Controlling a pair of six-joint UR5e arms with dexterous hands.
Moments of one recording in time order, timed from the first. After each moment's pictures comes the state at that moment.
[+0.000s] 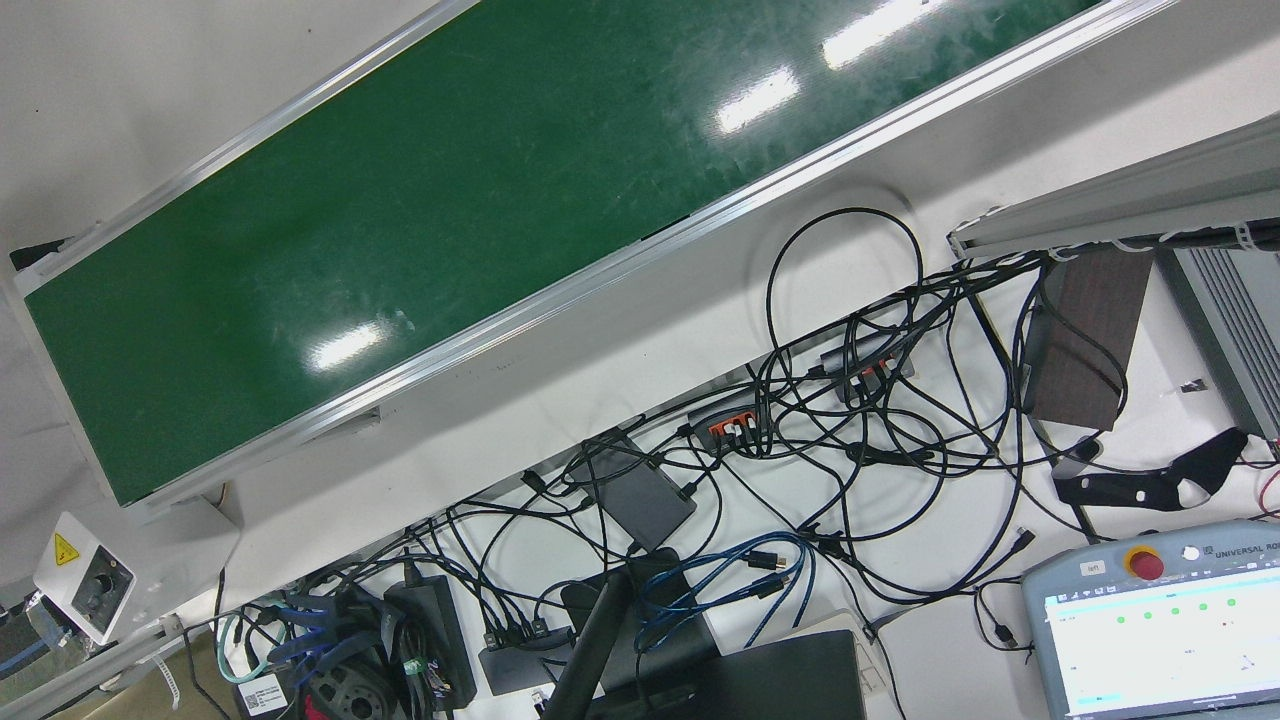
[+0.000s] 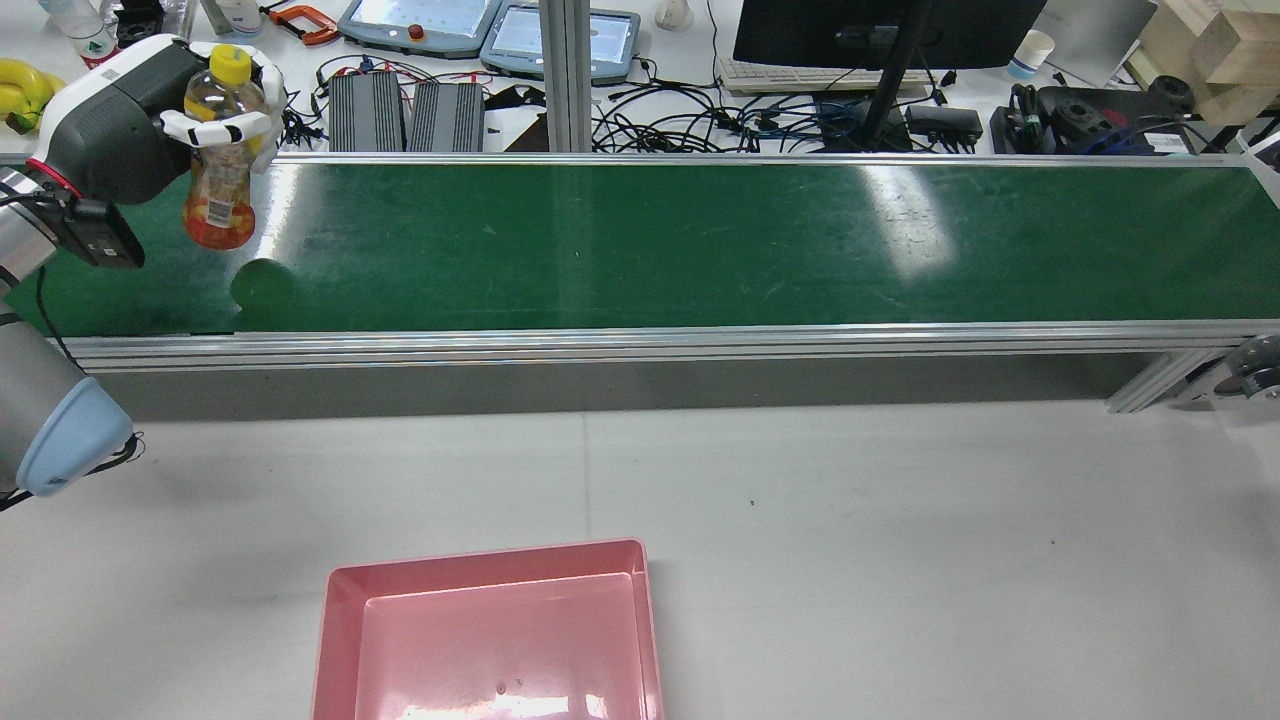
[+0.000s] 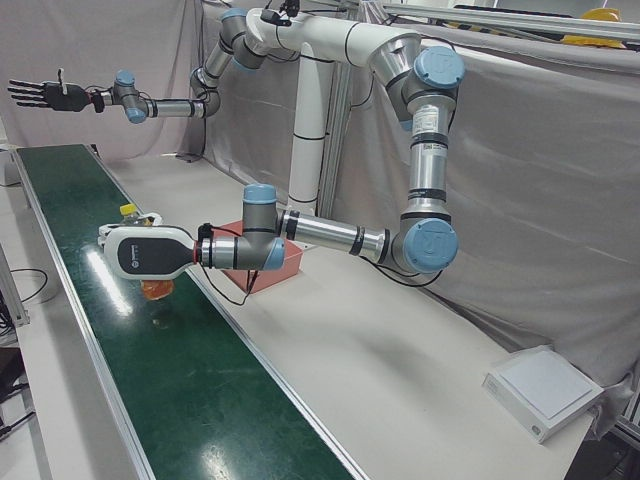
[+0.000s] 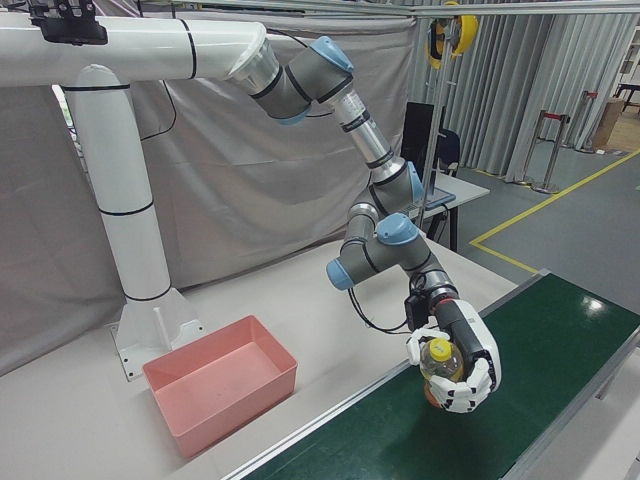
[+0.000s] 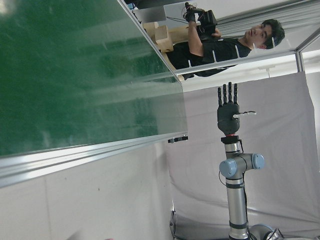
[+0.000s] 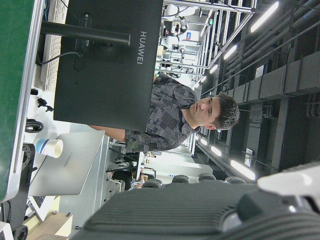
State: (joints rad) left arm -1.02 -2.04 -1.71 0.22 1.42 0.38; right arm 1.58 -1.50 1.58 -3.21 -1.58 -0.10
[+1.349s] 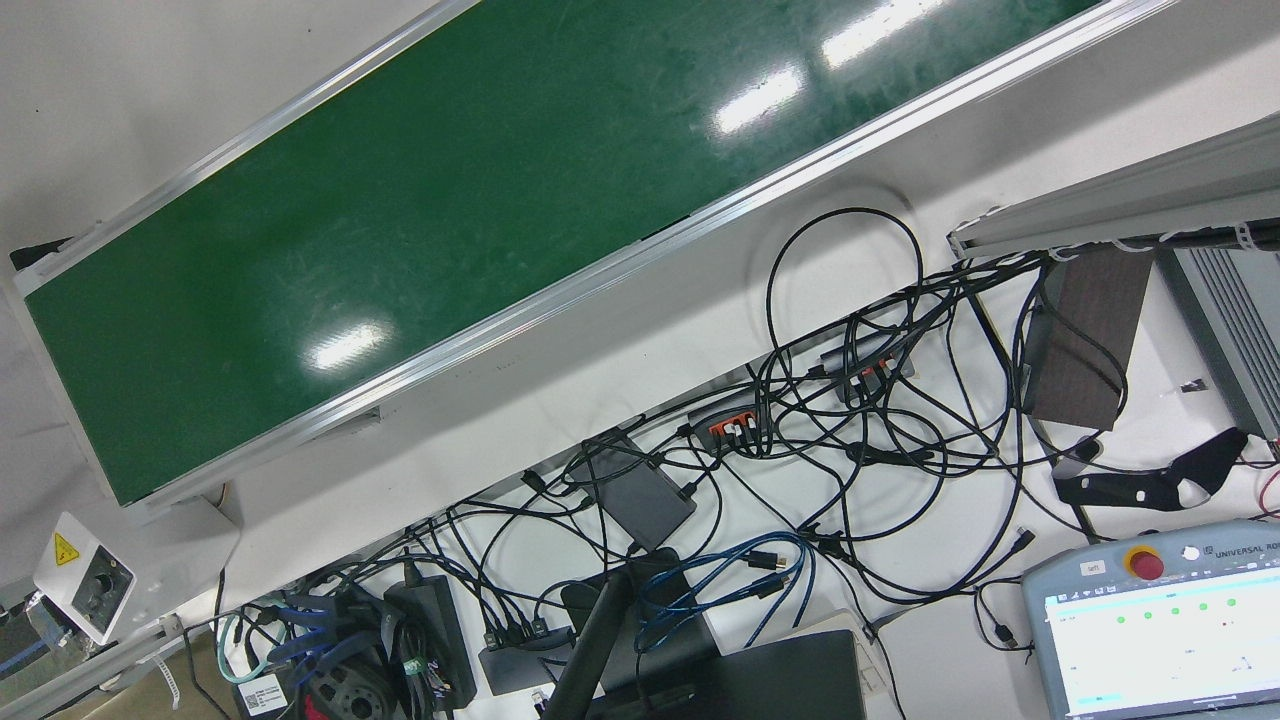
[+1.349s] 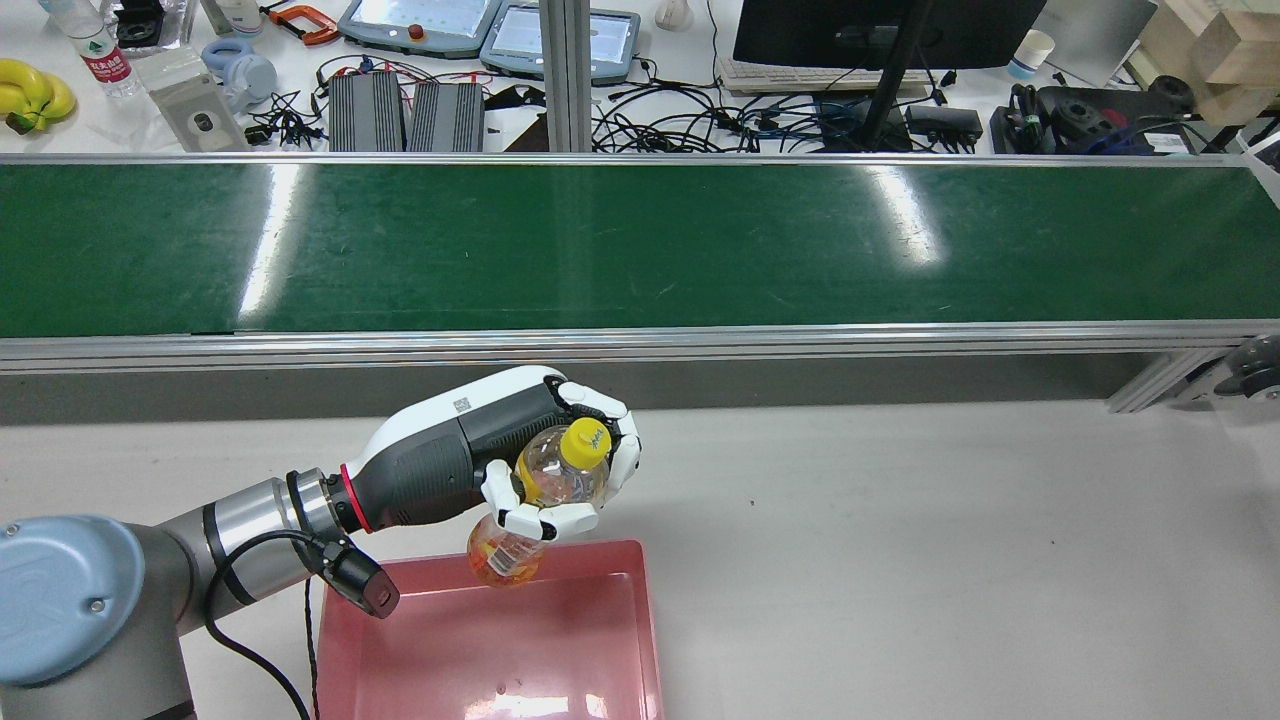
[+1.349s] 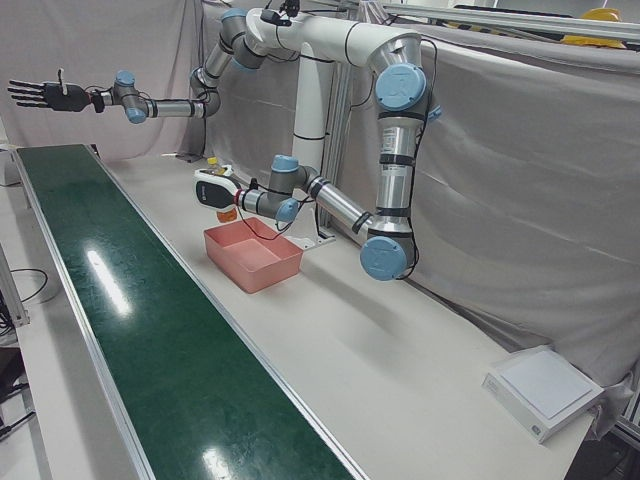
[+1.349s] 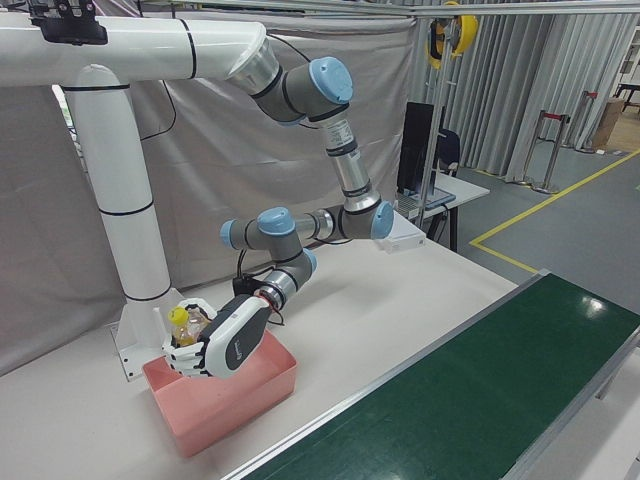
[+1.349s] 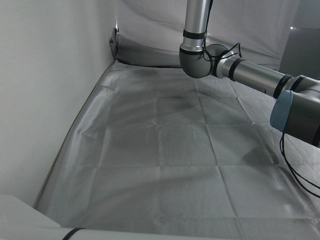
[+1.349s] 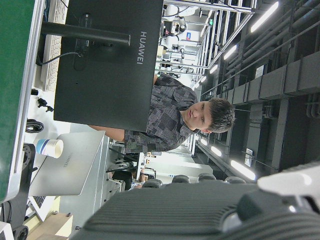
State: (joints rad) left arm -0.45 -2.07 -2.10 0.38 1.46 0.47; right arm 1.57 -1.50 1.58 -3.21 -1.58 -0.10
